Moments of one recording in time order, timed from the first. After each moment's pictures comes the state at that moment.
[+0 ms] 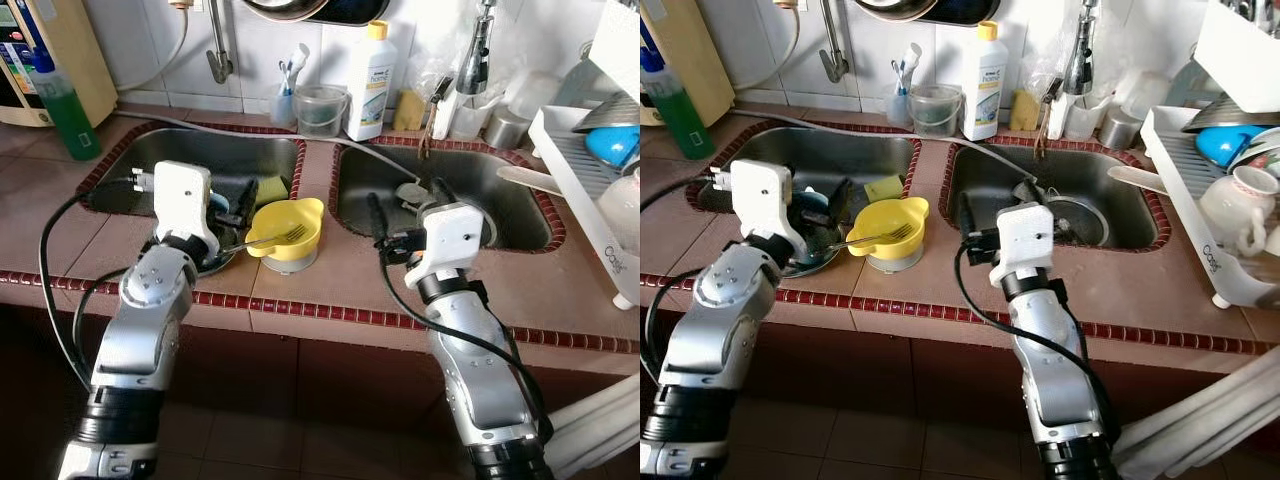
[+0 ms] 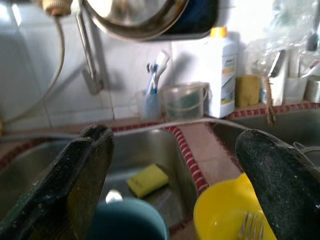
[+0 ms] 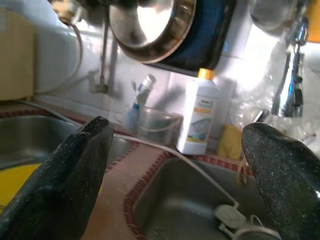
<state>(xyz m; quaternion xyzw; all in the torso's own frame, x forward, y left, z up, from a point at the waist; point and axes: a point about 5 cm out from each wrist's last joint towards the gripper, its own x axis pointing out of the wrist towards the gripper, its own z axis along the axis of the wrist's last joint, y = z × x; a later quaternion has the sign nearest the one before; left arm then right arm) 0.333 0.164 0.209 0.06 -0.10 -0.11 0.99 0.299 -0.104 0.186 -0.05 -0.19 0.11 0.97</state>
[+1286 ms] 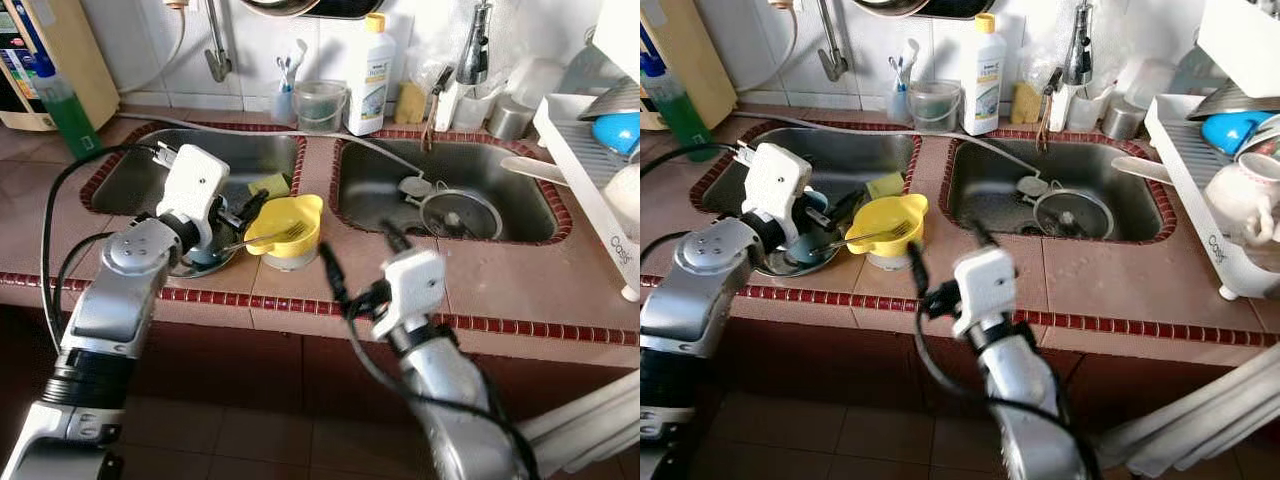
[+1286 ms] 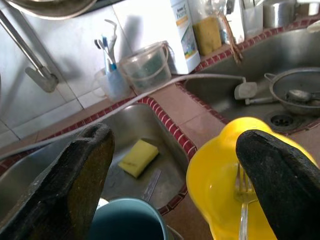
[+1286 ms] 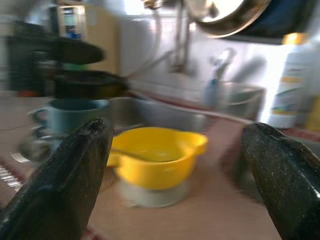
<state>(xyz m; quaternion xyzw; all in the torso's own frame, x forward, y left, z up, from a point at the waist) 0.347 0.171 0.217 0.18 -0.04 -0.22 0.96 0.244 -0.058 0.166 -0.01 -0.13 0.25 0.96</state>
